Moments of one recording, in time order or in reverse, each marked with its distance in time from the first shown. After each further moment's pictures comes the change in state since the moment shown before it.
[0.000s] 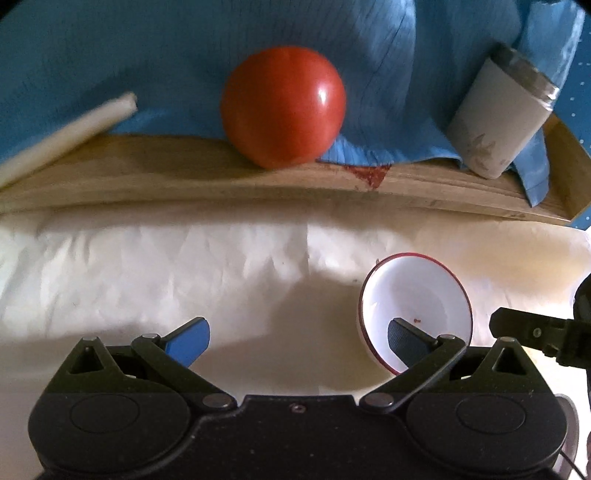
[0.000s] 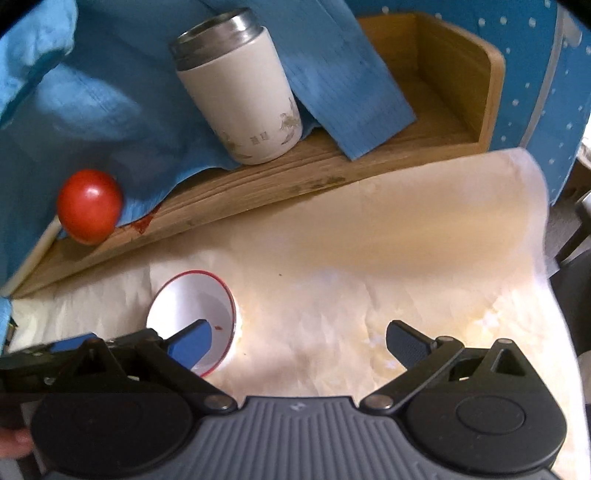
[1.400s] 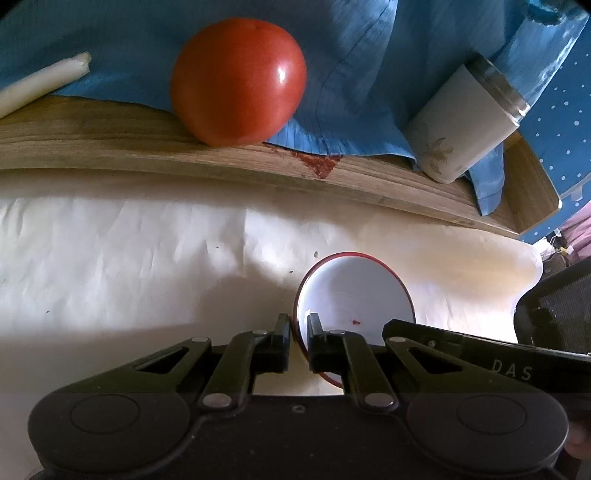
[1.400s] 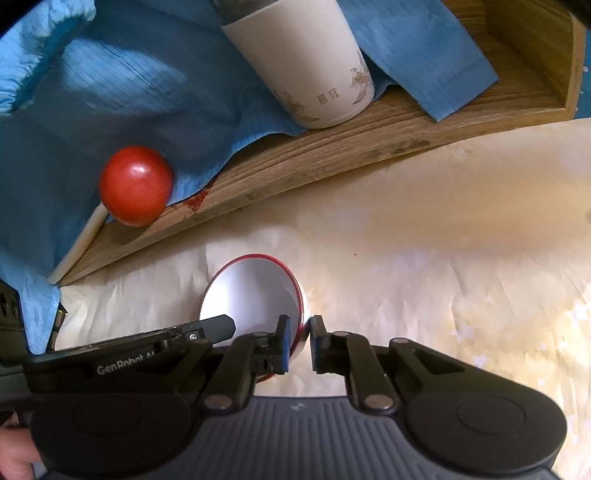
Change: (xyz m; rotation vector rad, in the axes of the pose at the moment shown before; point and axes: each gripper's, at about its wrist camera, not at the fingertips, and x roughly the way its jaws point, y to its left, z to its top) left arm -0.001 -0.001 -0.005 -0.070 0.019 -0.223; right arm 0.022 0.015 0.000 -0.007 0.063 0.189
